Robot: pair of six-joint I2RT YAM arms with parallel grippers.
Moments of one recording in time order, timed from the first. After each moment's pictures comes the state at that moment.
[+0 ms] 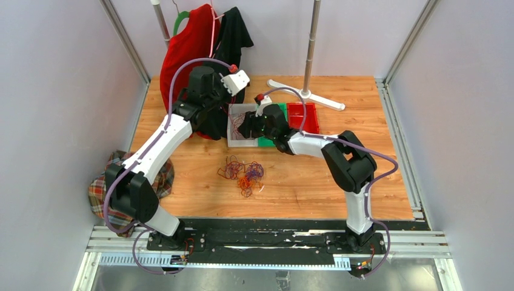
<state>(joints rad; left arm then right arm) -0.38 1.52 1.39 -0.27 0.06 0.71 0.69 1.99 1.25 0.40 -0.15 0.40</state>
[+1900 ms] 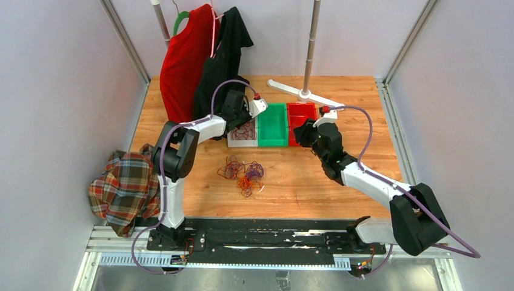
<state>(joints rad) -0.43 2.05 1.37 0.02 0.04 0.69 0.50 1.29 0.64 0.38 0.17 0.46</state>
